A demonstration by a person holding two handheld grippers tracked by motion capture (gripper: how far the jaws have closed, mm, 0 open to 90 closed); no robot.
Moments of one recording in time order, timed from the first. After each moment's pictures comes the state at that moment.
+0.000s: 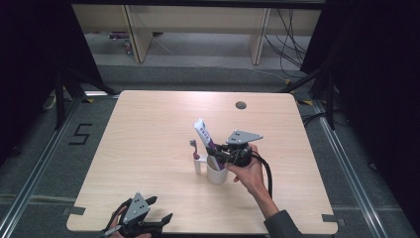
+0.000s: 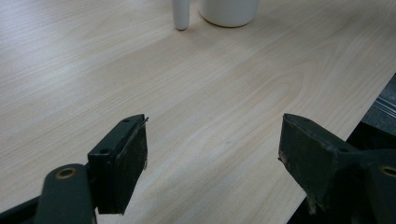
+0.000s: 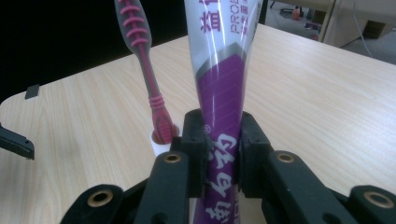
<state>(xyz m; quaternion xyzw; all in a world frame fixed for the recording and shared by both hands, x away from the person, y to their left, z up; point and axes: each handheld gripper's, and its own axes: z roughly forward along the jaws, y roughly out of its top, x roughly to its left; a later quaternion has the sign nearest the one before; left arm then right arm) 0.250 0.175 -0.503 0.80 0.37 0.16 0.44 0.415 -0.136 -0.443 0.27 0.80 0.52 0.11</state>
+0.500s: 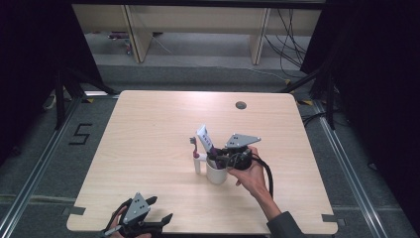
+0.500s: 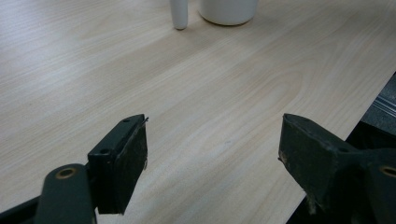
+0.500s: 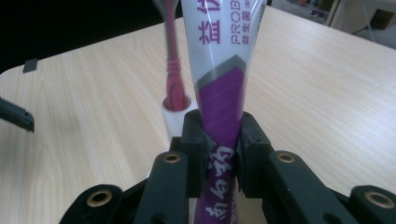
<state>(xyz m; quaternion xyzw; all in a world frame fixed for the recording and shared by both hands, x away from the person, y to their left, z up) 0.250 0.175 -0.504 0.80 0.37 0.16 0.44 0.408 -0.137 -0.448 0.26 0.82 0.49 0.11</state>
